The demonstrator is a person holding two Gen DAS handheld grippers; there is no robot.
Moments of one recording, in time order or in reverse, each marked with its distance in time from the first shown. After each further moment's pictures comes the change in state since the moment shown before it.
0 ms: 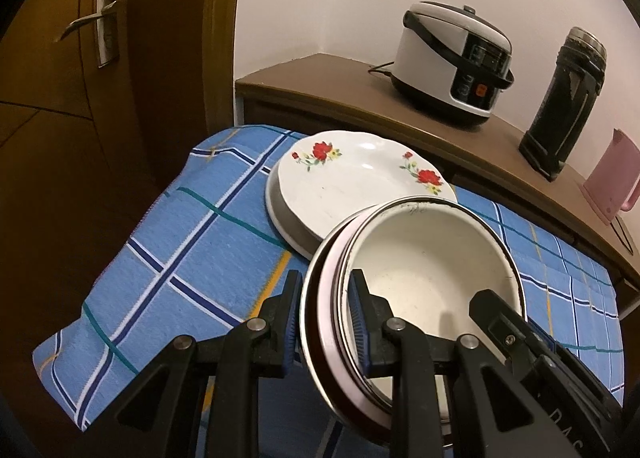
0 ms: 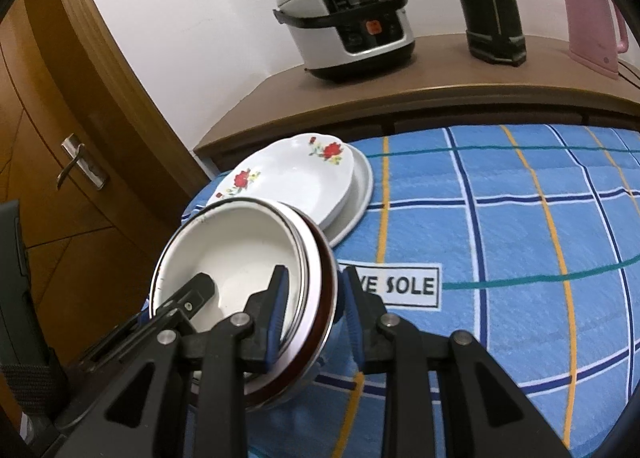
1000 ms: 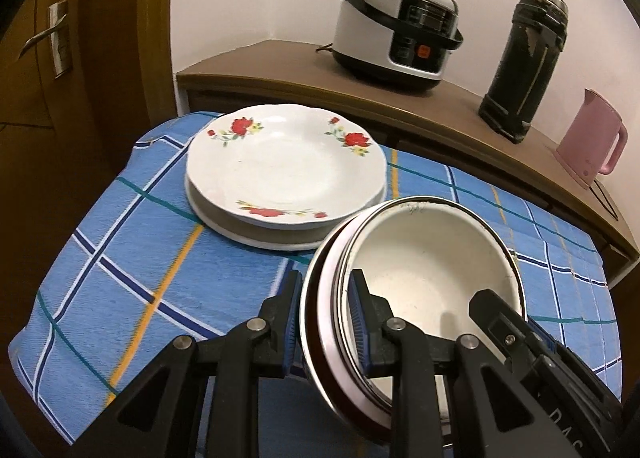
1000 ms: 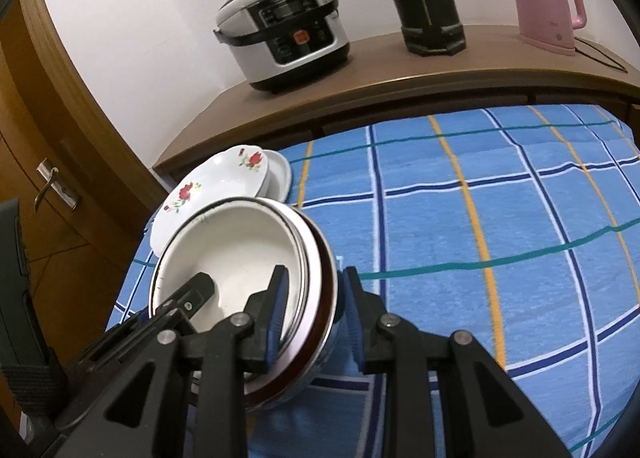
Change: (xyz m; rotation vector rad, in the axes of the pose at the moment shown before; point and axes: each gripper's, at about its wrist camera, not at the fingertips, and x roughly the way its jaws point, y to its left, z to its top) left arm 0.008 -0.058 -0.022 0.080 0.045 -0.070; right arm -0.025 -0.061 -0.009 0.076 -0.017 -0.083
